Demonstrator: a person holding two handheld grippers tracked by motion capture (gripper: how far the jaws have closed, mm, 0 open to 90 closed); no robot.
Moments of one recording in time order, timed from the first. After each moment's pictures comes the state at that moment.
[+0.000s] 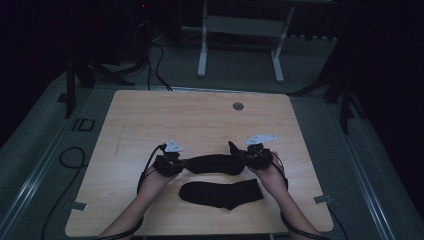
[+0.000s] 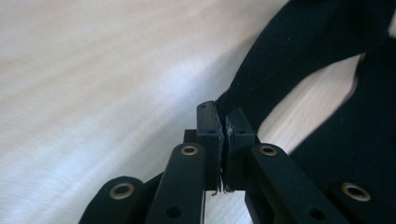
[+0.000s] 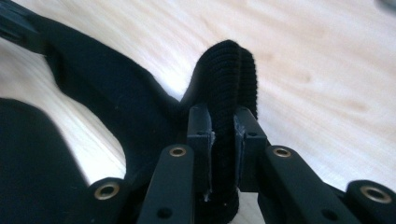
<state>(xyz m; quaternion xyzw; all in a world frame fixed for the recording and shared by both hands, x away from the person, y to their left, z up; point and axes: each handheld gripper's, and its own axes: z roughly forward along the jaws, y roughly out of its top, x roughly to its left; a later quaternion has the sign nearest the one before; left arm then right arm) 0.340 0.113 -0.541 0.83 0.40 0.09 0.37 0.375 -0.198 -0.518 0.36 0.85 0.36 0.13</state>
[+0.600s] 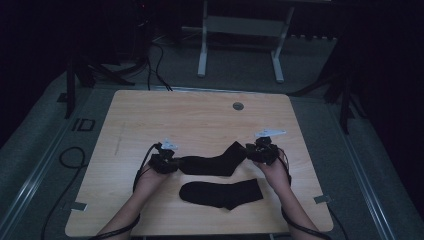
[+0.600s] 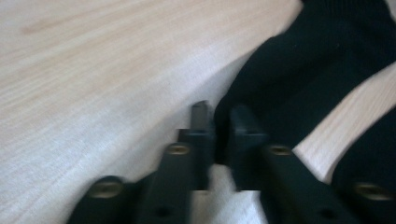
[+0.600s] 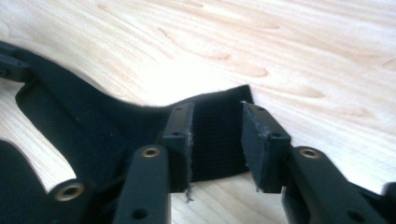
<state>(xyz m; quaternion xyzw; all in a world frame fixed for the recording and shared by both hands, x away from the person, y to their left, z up) 0.354 0.132 -0.553 0.82 0.43 0.10 0.36 0.393 -0.222 -0.515 0.42 0.81 0.38 0.13</state>
